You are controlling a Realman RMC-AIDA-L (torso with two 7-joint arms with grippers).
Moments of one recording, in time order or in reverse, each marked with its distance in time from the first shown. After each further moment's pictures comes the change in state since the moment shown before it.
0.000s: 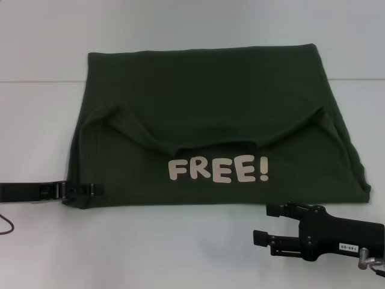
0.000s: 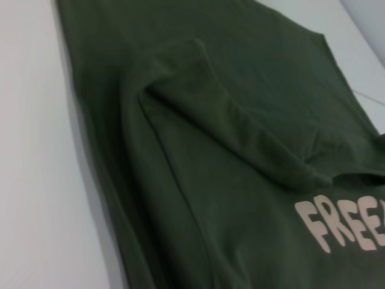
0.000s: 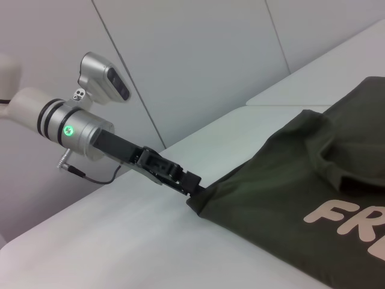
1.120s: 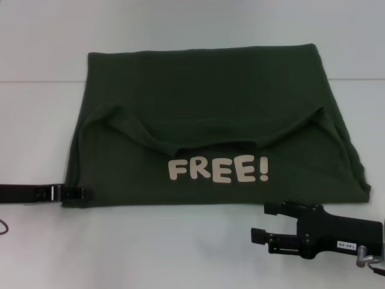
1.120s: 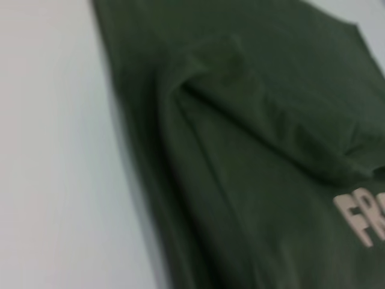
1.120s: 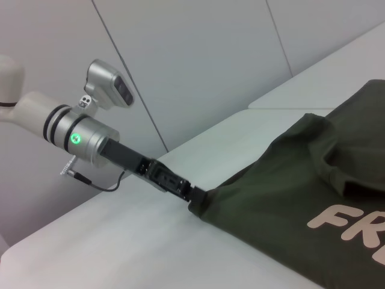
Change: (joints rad) left arm 0.005 -0.005 0.019 0.027 0.039 -0.041 -0.029; right arm 0.007 0.003 0.003 0.000 0.001 -0.002 0.005
